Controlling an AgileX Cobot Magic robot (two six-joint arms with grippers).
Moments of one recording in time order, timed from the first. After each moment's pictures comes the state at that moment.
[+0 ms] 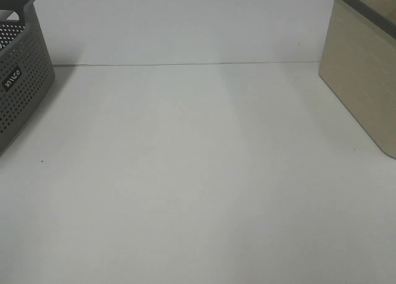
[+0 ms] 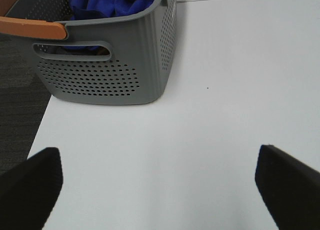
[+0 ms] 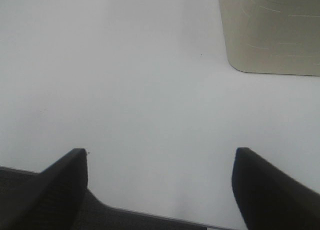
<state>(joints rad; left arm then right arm) 0.07 -0.01 -0.52 0.03 1.08 0.03 0.07 0.00 -0.45 0.09 1.11 -0.09</state>
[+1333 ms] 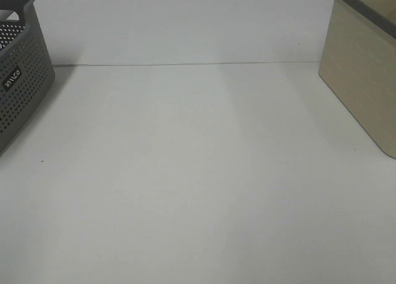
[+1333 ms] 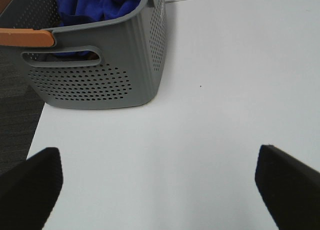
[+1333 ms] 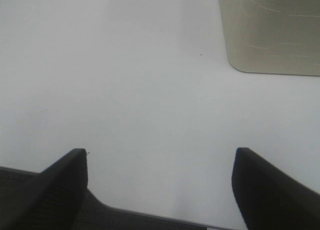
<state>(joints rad) 0.07 -0.01 -0.52 0.00 1.08 0.10 0.07 0.00 -0.45 0.09 1.11 -0.09</state>
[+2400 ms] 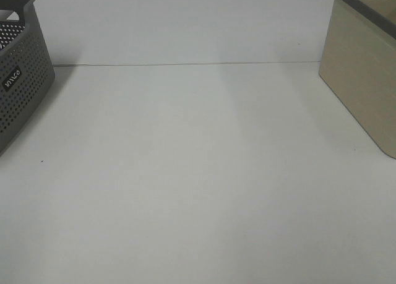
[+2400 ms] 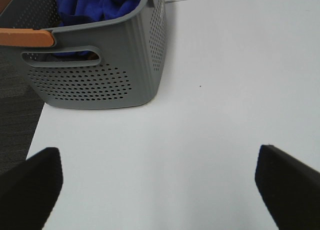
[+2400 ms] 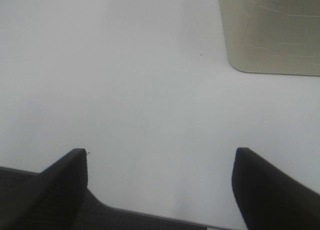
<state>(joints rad) 0.07 -0.01 -0.52 0.00 1.08 0.10 0.07 0.00 -0.45 0.09 1.11 -0.09</state>
